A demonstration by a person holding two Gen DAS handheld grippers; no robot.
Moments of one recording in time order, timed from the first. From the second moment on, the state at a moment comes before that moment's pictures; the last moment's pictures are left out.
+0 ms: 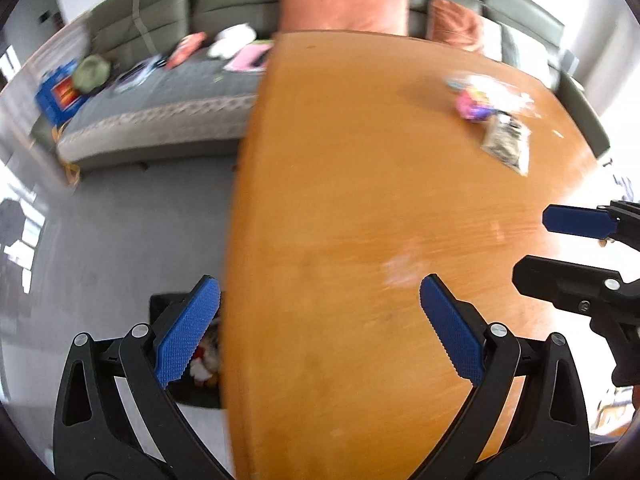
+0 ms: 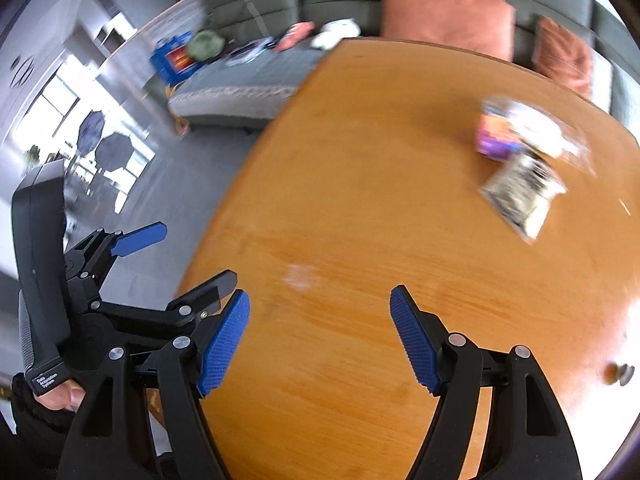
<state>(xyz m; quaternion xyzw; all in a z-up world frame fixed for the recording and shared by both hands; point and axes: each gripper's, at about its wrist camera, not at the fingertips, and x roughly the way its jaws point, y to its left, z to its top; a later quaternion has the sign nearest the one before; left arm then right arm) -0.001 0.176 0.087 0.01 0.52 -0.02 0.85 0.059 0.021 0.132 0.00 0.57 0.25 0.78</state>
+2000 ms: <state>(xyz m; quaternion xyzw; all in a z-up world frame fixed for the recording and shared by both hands) 0.155 -0.064 0.034 0.10 0.56 -0.15 0.81 0.146 -0.285 0.050 0.15 0.59 0.06 0.79</state>
